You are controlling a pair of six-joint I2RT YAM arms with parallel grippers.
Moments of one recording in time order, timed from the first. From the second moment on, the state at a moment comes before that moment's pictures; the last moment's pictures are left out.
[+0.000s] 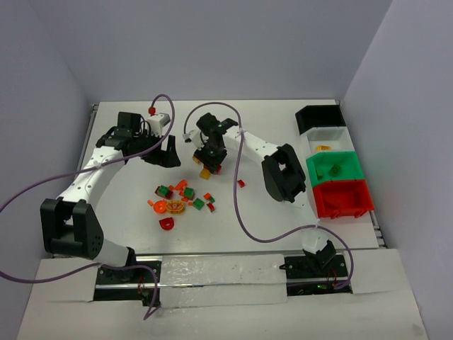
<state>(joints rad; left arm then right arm) -0.17 1.46 1.18 -0.63 0.49 0.09 0.68 2.36 2.06 -0.93 -0.18 -0.33</state>
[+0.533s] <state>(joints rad) -0.17 1.55 1.19 -0.48 0.74 -0.08 0.55 2.18 2.01 -0.83 -0.40 -0.25</state>
